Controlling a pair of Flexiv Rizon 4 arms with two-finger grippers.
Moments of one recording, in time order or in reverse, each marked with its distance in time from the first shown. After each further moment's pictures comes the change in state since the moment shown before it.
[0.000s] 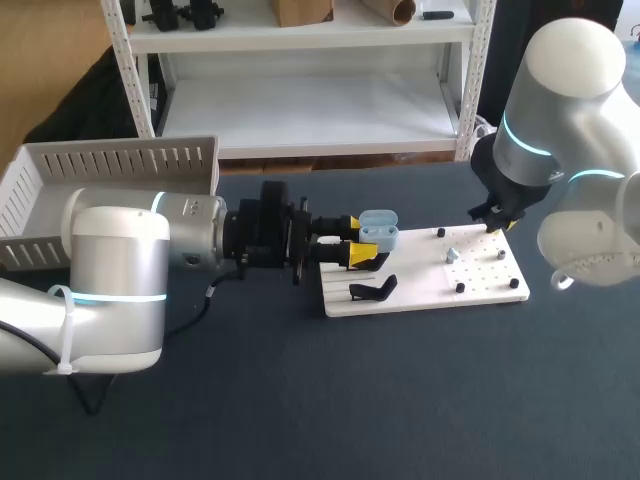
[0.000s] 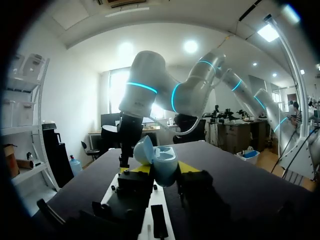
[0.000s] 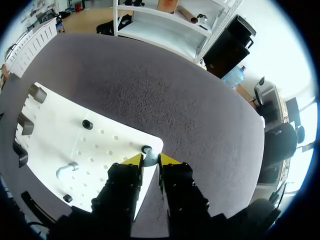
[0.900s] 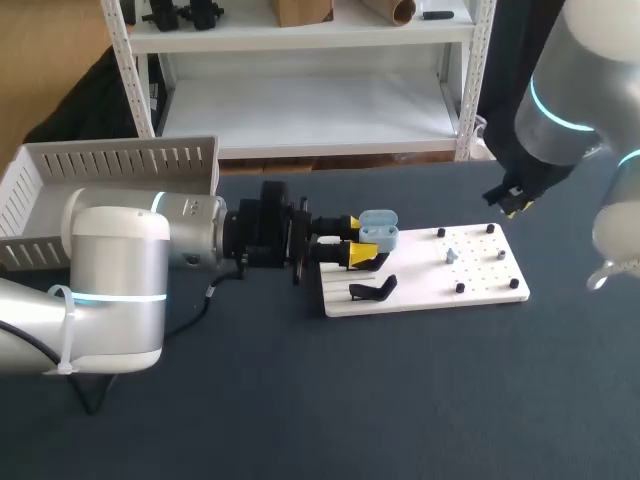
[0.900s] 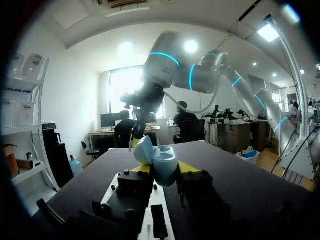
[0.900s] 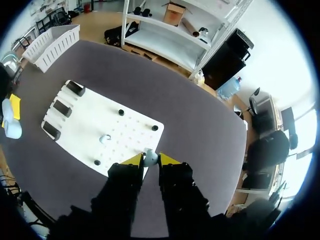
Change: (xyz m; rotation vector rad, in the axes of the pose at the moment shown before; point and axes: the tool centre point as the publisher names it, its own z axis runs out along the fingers) left arm 0.000 0.000 0.000 0.000 0.000 0.000; right arm 0.023 0.017 -0.111 0.034 -0.050 -0.066
